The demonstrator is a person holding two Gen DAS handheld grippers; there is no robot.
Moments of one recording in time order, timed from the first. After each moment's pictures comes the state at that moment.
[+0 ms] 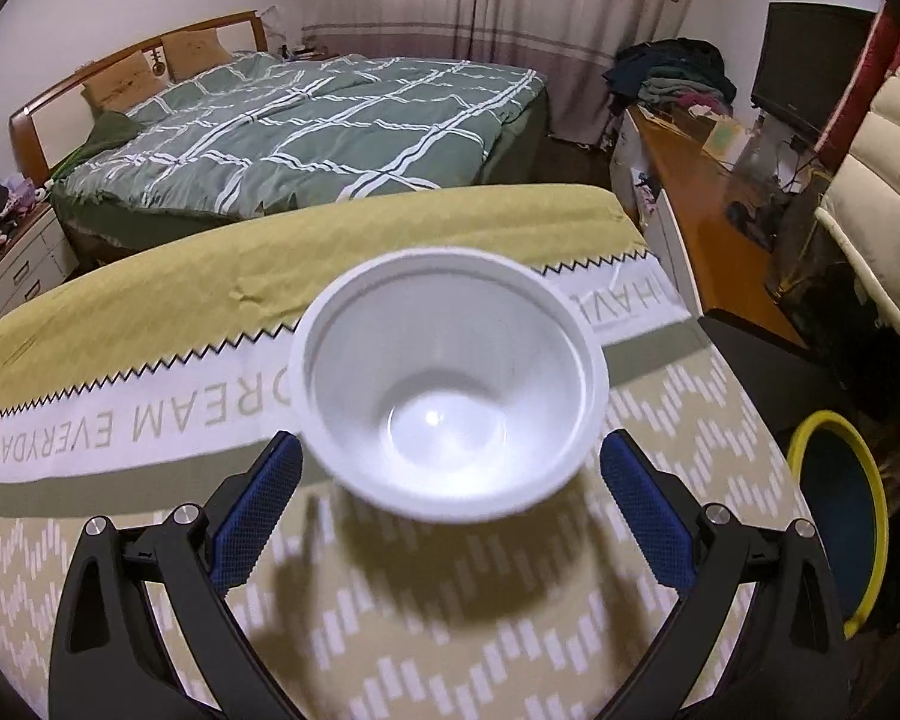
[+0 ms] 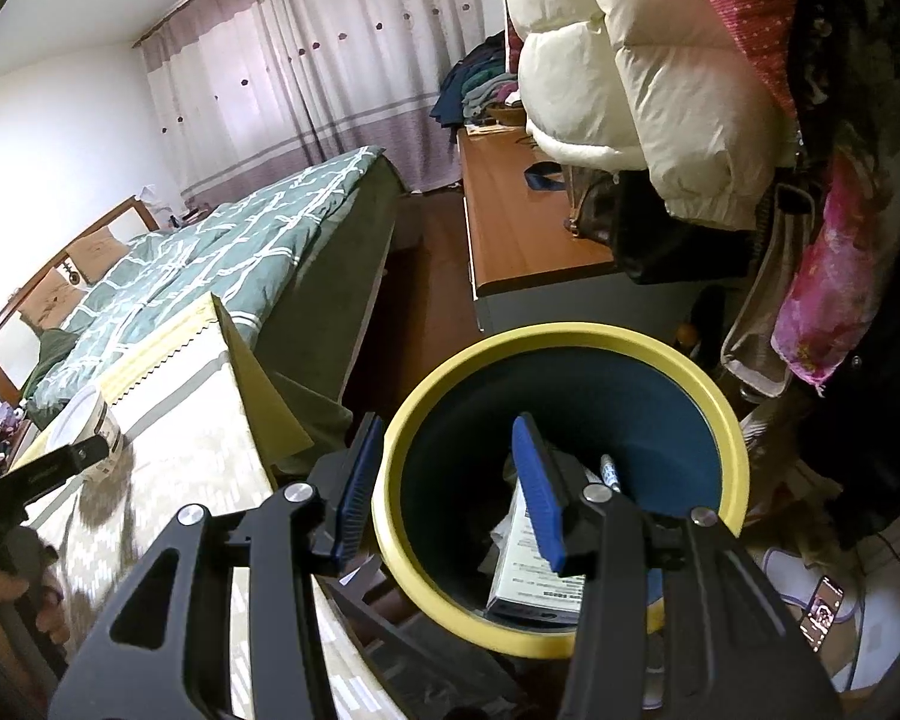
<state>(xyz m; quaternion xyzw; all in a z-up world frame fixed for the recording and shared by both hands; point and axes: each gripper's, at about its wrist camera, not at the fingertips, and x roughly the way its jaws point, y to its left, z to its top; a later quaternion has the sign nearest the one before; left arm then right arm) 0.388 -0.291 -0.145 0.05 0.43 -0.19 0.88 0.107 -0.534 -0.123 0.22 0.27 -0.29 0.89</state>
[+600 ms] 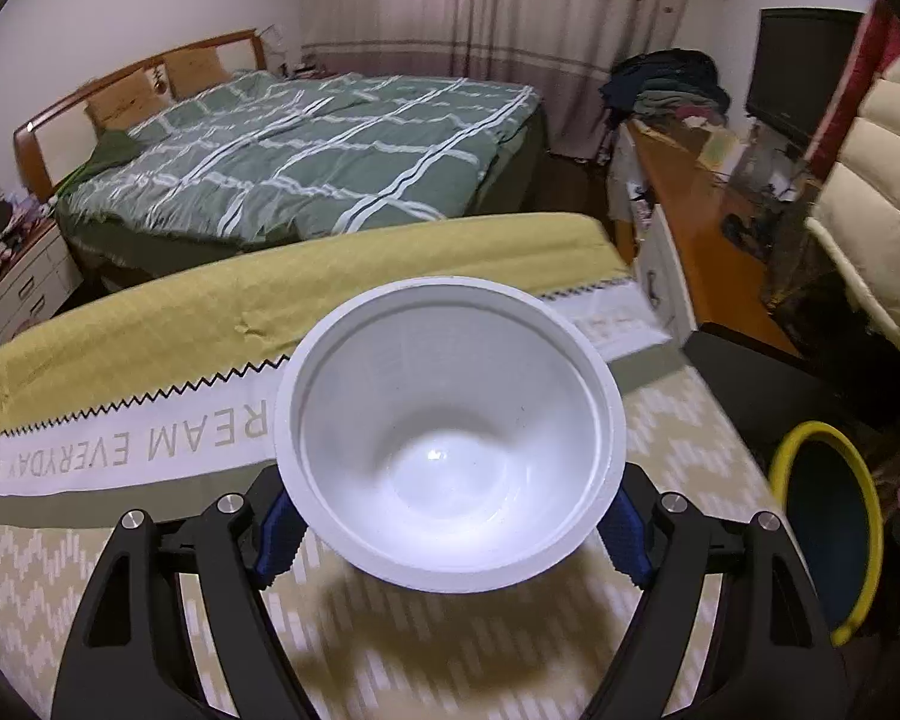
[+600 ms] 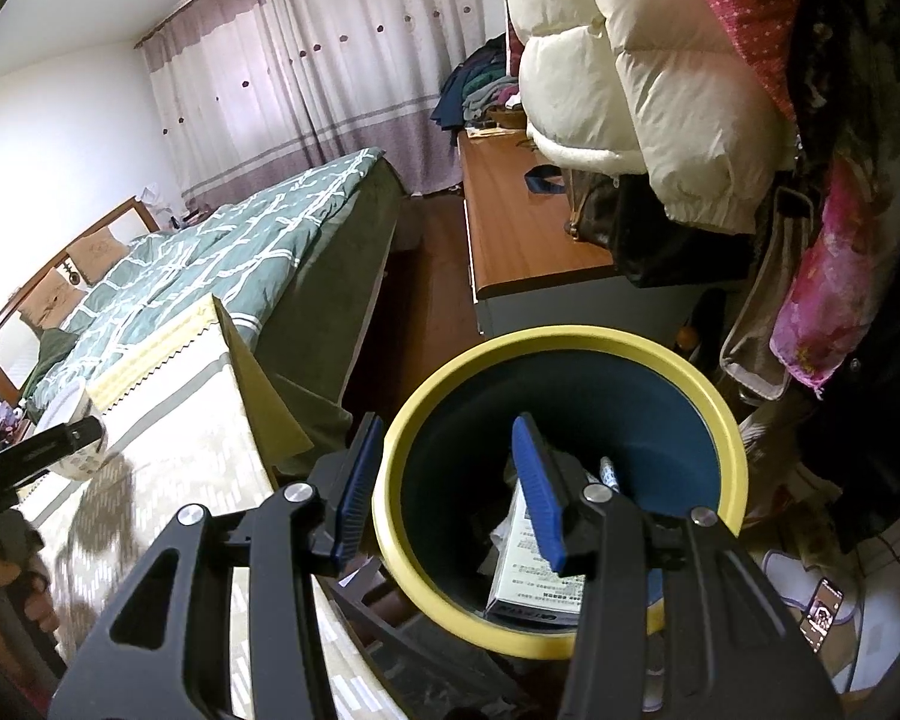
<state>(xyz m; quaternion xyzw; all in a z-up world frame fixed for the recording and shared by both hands) 0.374 -0.294 -0.121 0.06 0.40 -0.20 0.89 0.106 -0.534 -0.122 0.22 0.27 -0.29 0.89</state>
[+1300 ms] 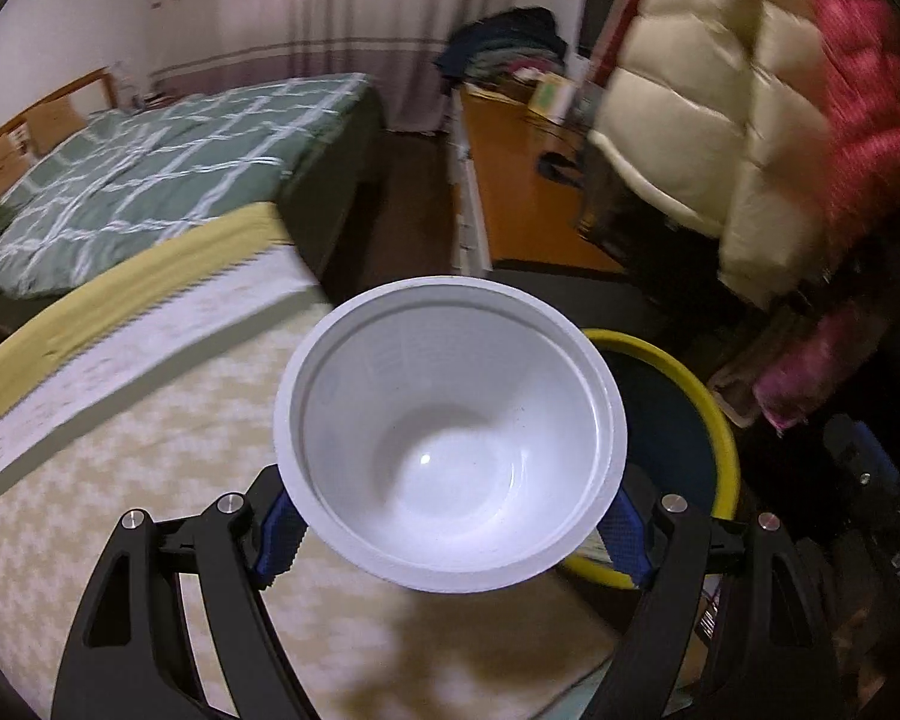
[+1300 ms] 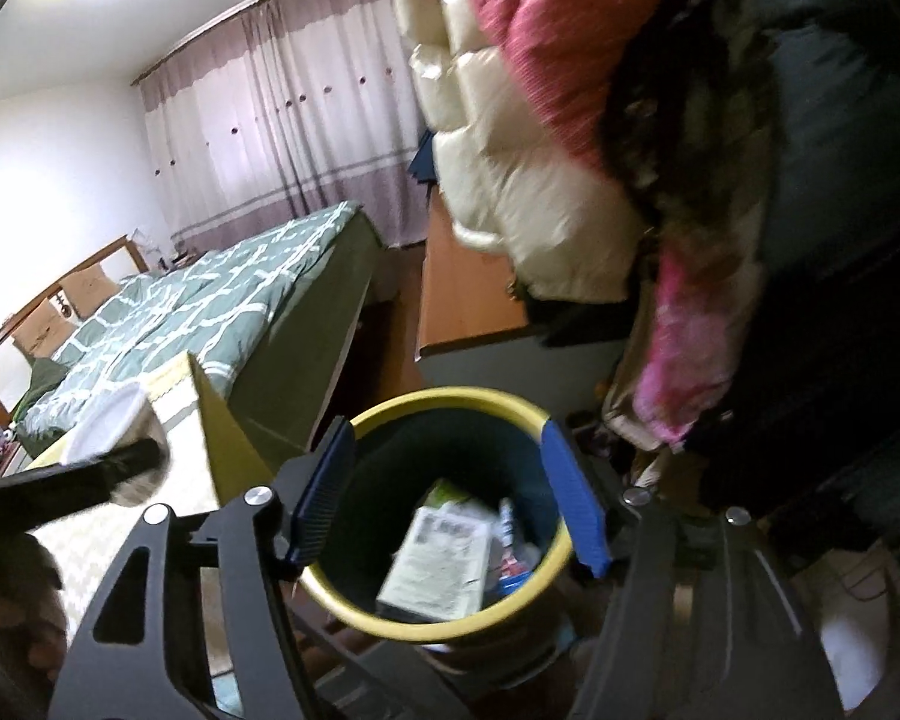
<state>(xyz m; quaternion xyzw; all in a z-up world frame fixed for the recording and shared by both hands) 0.229 -0.430 -0.091 0.11 0.41 -0.36 0.83 0.001 -0.573 -0.082 0.18 0.21 -0.33 0.90</state>
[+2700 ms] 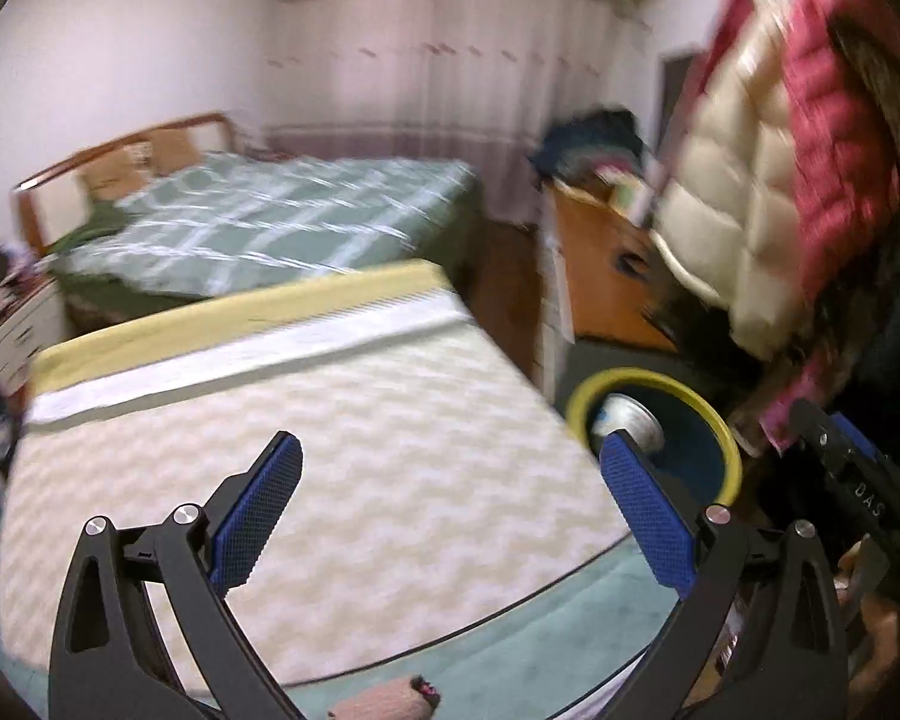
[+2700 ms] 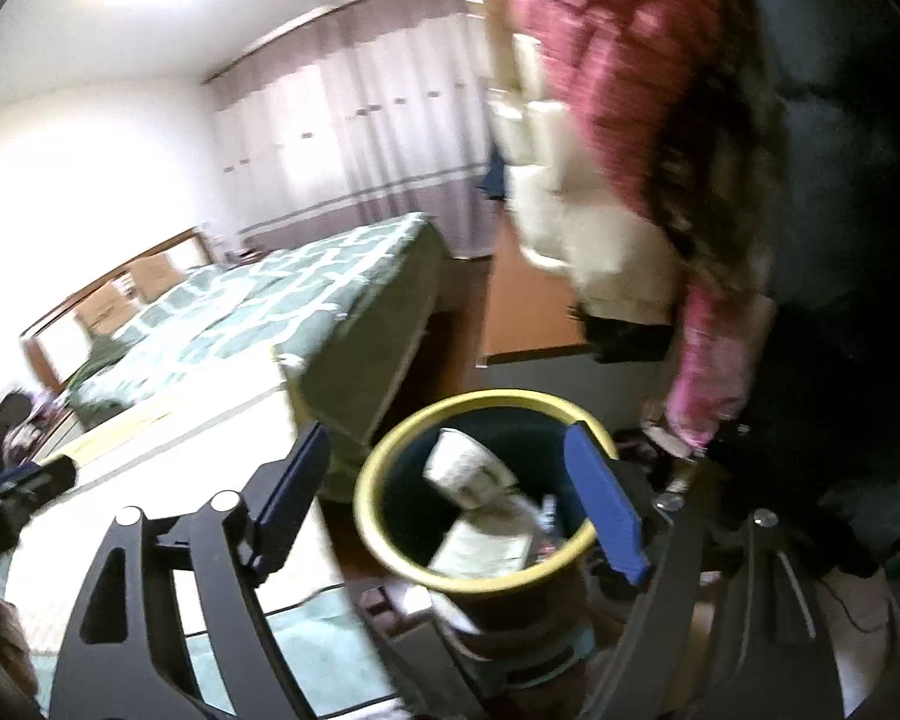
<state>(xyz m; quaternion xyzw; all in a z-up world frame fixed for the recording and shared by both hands) 0.127 -0.258 -0.023 0.03 0.30 -0.24 0.92 -0.021 -0.509 -0.055 0.16 0.19 -0.22 0.94</state>
